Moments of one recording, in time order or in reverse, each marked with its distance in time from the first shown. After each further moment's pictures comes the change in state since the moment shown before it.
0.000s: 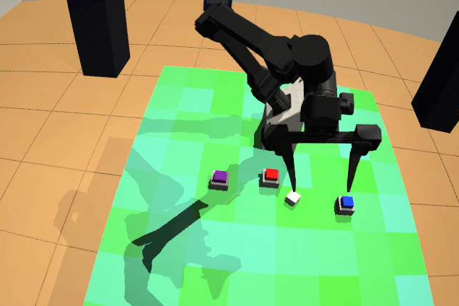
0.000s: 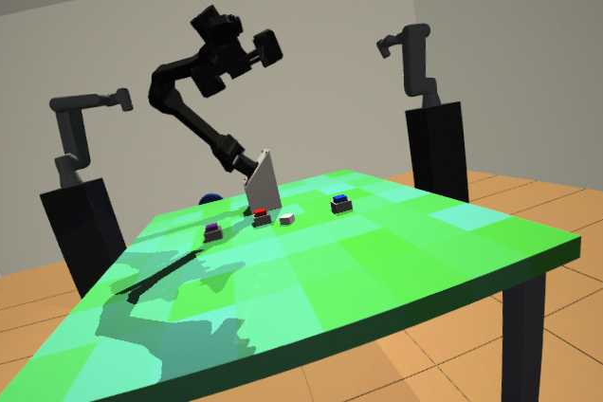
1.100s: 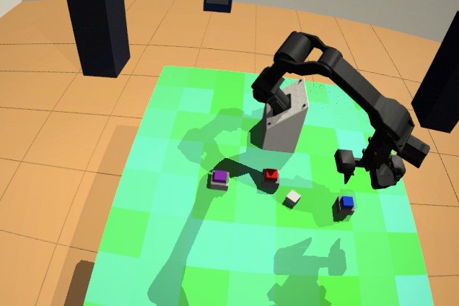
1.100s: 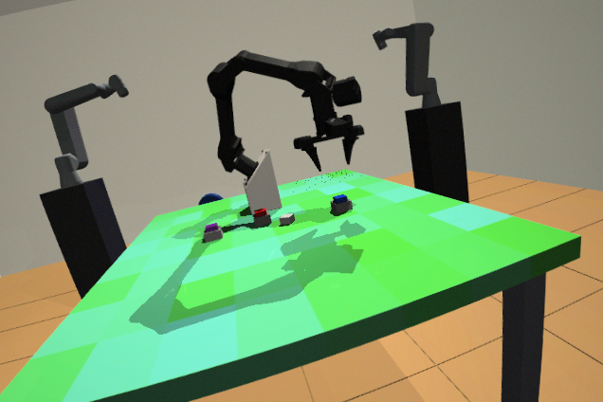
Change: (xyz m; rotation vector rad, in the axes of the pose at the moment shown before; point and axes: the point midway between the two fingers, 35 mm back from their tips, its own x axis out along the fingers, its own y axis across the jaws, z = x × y) arm -0.063 0.119 -0.329 -0.250 1.092 -0.160
